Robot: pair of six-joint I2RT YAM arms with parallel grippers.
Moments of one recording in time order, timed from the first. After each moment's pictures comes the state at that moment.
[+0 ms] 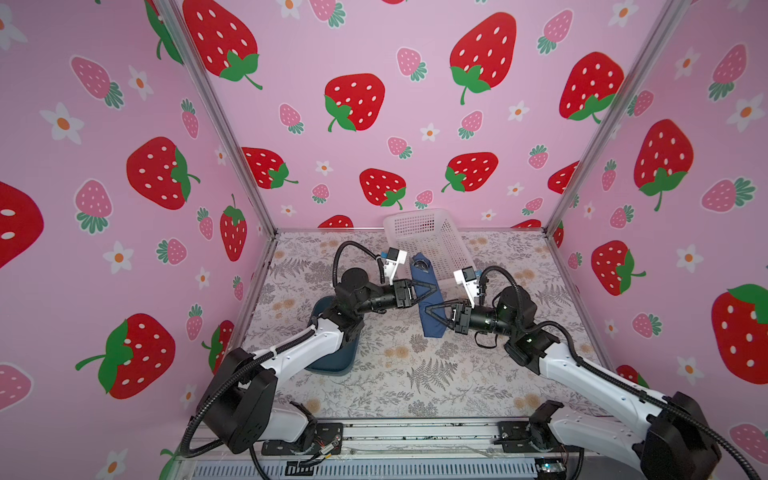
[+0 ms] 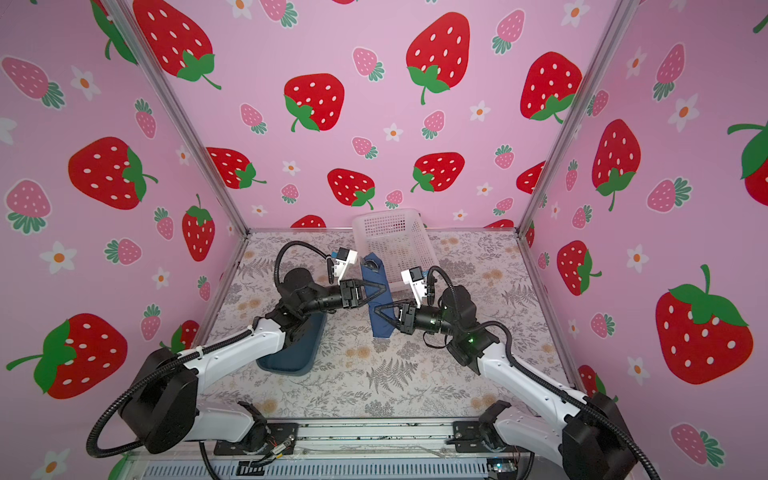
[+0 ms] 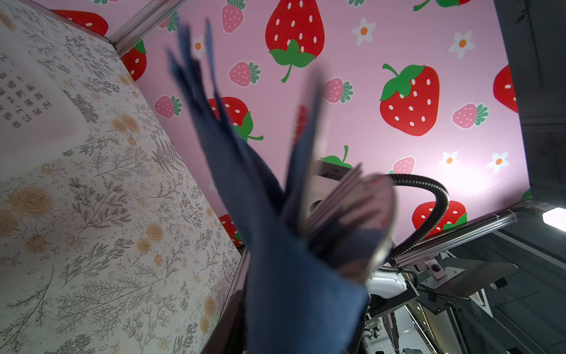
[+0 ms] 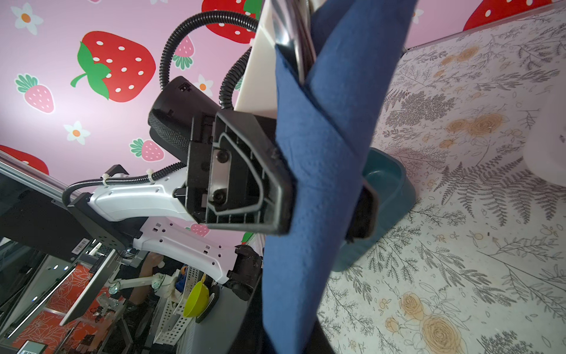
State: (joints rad) left arm -0.58 1.39 0.81 0.66 0.81 -1.07; right arm 0.72 1.08 0.63 0.40 -0.72 0.77
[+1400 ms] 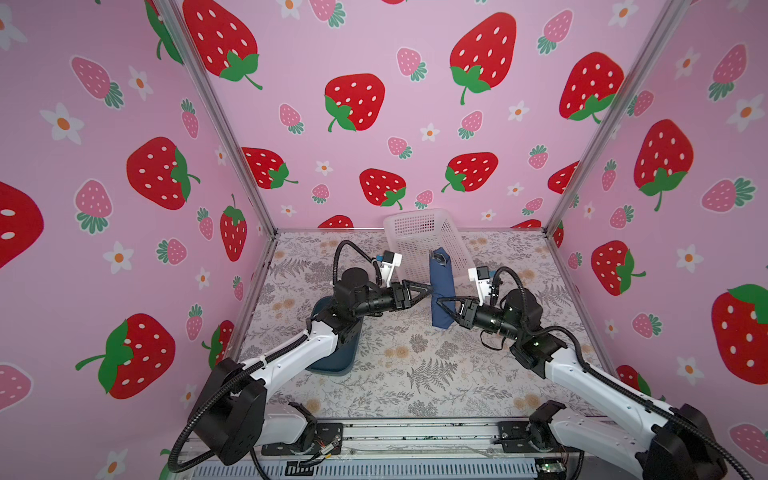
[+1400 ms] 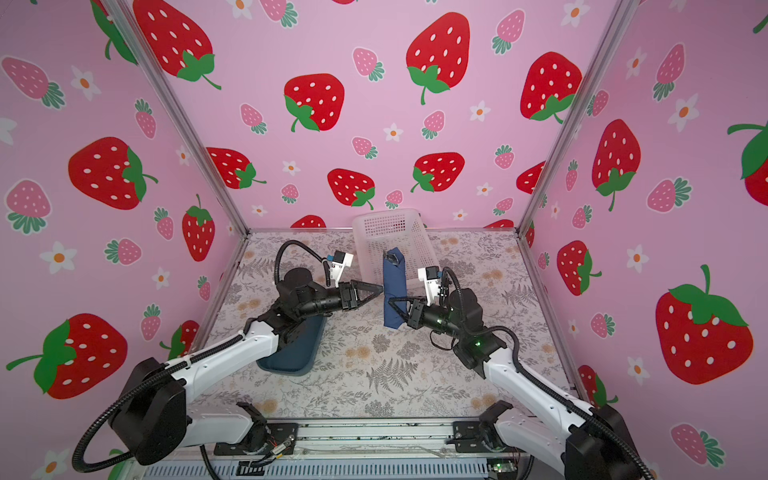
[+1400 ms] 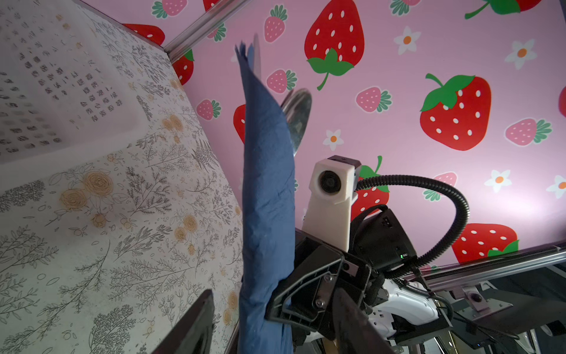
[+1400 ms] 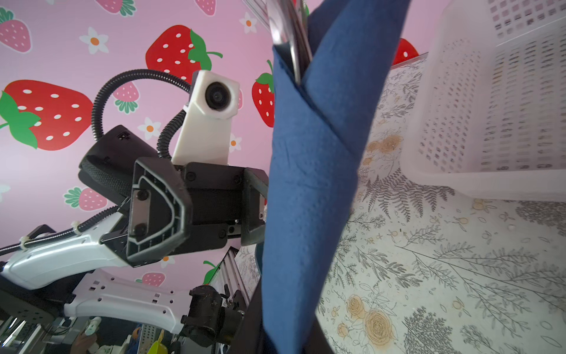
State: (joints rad) left arm -0.57 1.33 0.81 0.43 0.71 -0.98; right arm 0.65 1.02 0.57 0.33 -0.52 0.76
